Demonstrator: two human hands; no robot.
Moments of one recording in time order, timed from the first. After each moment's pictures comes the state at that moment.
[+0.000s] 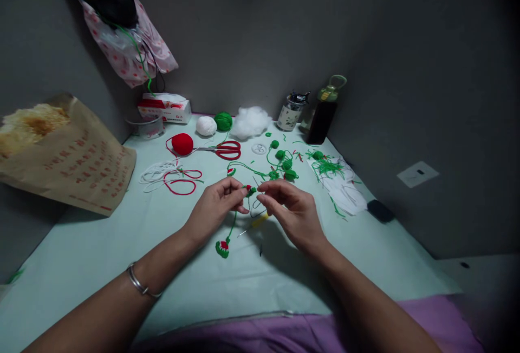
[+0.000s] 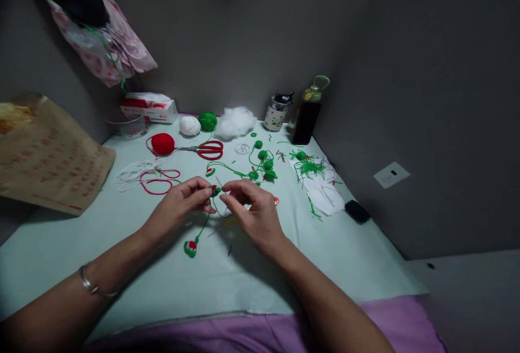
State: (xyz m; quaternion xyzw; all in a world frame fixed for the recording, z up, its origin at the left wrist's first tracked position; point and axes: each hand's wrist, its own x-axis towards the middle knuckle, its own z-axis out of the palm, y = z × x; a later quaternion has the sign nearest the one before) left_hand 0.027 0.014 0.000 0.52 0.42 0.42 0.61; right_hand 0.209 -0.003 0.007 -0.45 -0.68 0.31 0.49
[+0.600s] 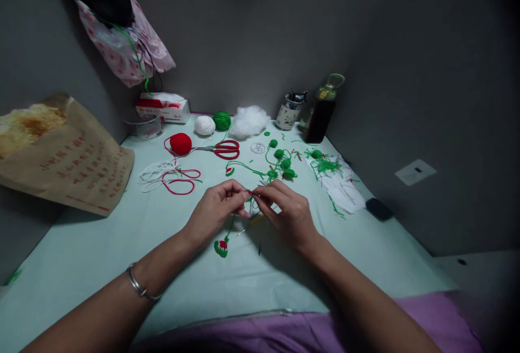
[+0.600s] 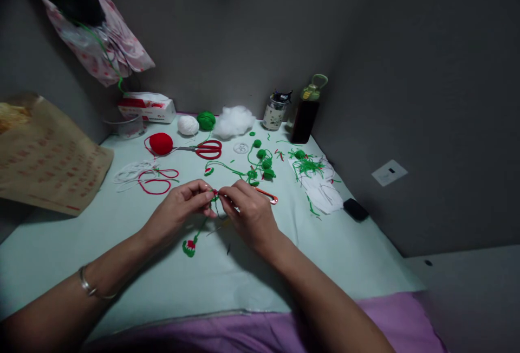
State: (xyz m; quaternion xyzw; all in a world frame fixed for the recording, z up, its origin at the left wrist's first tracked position) left_hand 0.029 0.010 -0.003 0.52 0.39 0.41 0.64; right_hand 0.209 -0.001 0.001 -0.39 -0.82 0.00 0.41
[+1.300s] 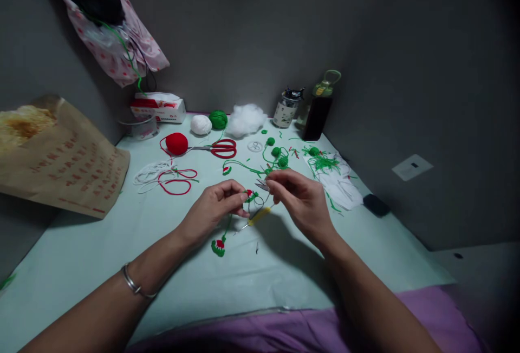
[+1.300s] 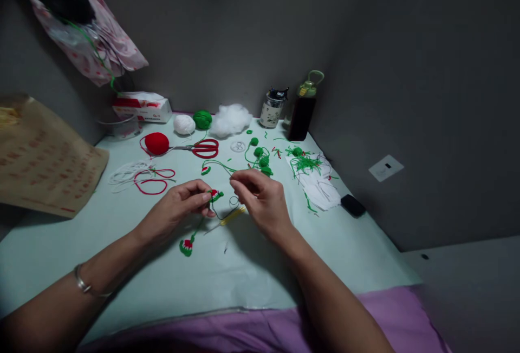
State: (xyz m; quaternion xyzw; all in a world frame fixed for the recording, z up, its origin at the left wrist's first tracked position) left_hand 0.029 0.010 -0.001 0.50 0.36 0.40 0.68; right_hand 0.228 0.003 0.021 -0.46 -0.70 0.25 0.49
